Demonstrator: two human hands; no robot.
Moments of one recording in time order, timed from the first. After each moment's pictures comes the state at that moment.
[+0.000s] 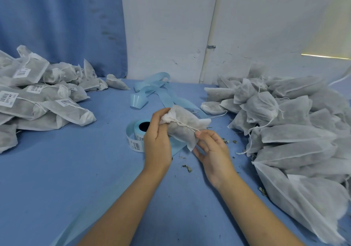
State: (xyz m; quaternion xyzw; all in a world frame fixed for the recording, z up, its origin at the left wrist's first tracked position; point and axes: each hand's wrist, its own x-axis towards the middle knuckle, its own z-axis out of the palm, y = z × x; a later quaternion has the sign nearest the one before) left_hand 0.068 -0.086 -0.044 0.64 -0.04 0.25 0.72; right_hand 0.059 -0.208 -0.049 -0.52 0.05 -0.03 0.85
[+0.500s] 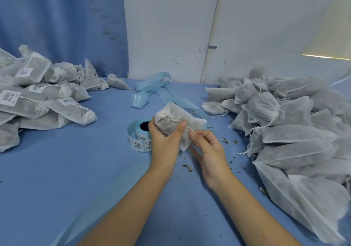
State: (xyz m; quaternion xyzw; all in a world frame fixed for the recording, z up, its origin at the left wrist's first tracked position) left_hand 0.067 -0.099 -0.043 0.56 0.04 0.16 0.81; right_hand 0.055 -0.197 -0.050 -0.55 0.03 -0.02 0.83
